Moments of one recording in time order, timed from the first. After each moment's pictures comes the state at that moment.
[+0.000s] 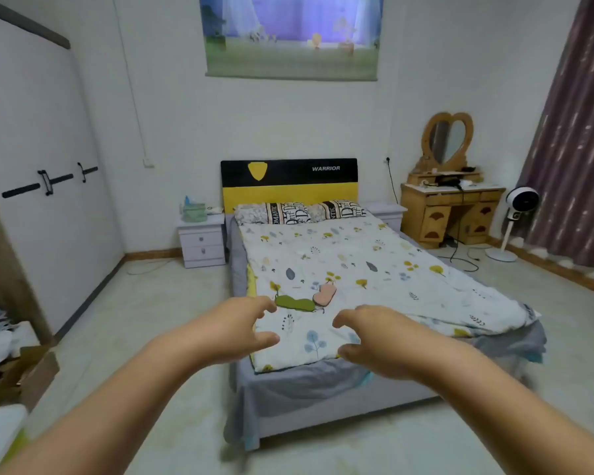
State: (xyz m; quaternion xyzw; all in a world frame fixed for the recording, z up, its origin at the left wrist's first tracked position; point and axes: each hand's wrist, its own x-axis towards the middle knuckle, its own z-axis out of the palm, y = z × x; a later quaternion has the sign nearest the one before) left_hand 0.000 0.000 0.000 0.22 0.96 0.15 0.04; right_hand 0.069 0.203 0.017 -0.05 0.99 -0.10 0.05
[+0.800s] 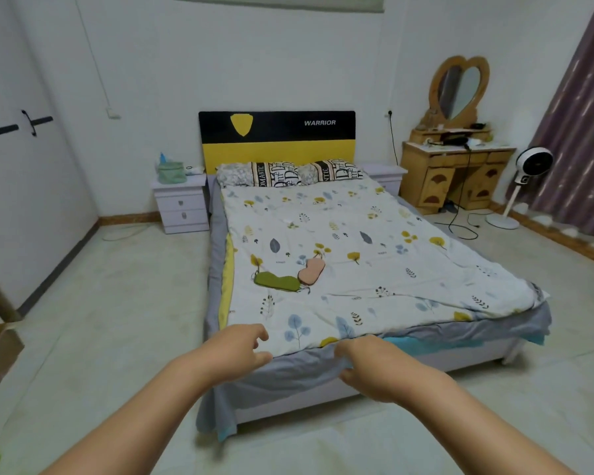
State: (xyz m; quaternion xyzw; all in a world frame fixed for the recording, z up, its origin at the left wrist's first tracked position) left_hand -0.159 0.092 -0.115 0.15 0.96 0.16 0.18; right_hand -0.089 0.293 -0.096 0.00 0.98 -0.11 0.16
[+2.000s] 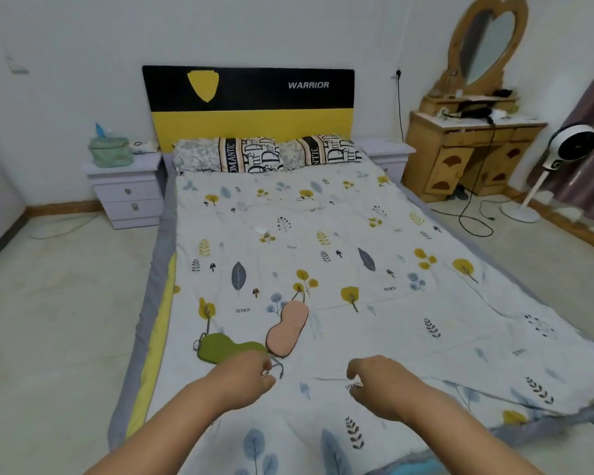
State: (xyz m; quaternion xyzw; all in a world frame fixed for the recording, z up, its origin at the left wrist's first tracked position) left_hand -0.597 0.280 -0.204 0.15 0.93 0.16 0.29; right_hand -0.533 0.488 -0.181 0.05 0.95 -0.11 0.27
